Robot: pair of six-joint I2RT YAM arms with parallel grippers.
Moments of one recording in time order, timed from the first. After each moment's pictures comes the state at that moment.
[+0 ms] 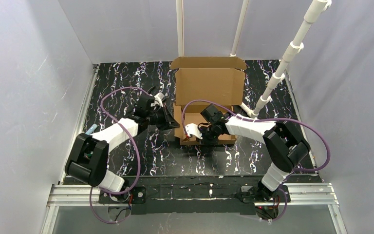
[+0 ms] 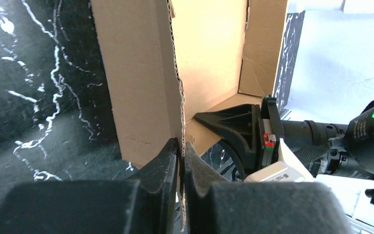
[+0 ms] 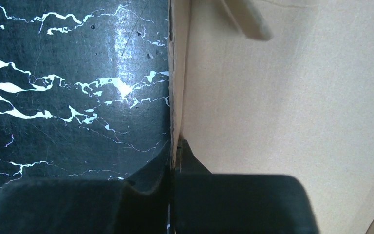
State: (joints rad) left arm -0.41 1.45 0.80 -0.09 0.52 -0.76; right arm 0.77 1.67 0.98 -0.51 -0.38 -0.87
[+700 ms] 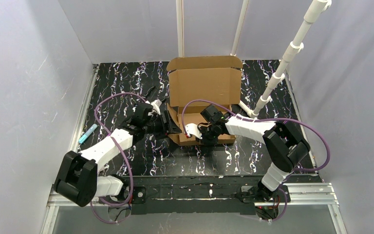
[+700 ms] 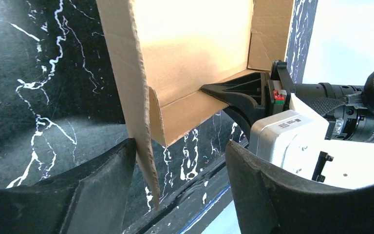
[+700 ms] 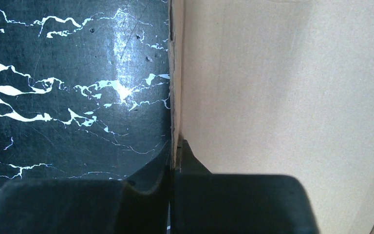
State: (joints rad) left arm -0.46 1.29 0.70 -0.16 0.44 -0.77; right arm 0.77 1.67 0.98 -0.51 -0.38 -0.86
